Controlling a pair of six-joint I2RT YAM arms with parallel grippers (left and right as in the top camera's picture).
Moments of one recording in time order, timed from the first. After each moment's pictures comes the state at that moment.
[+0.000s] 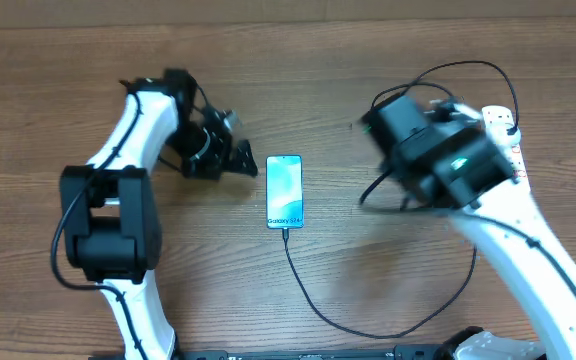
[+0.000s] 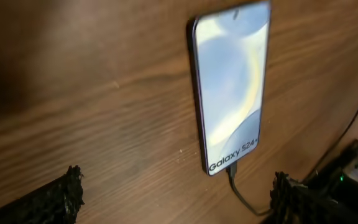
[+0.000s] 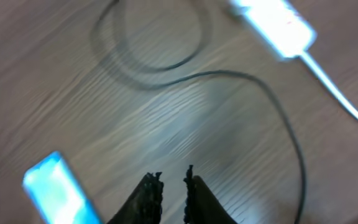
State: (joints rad) left arm -0.07 2.08 1.62 -1.20 0.54 0.14; right arm 0.48 1.45 1.56 -1.41 0.45 1.08
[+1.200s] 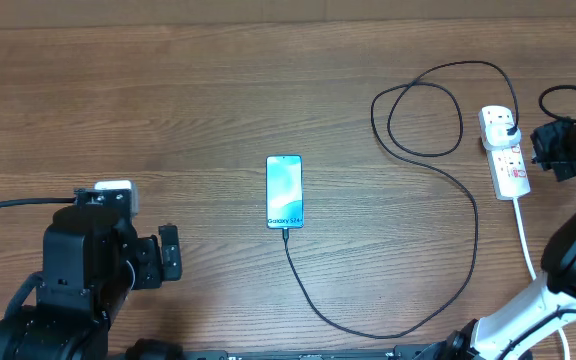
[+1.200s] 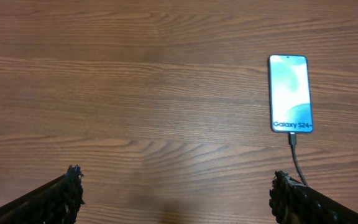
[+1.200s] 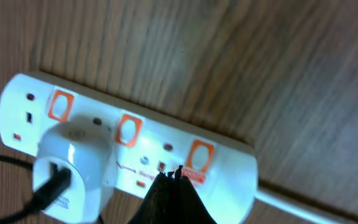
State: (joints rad) left arm -0.19 0.82 1.28 -1.36 -0.17 -0.21; right arm -0.51 2.00 1.59 -0.98 -0.05 0.72
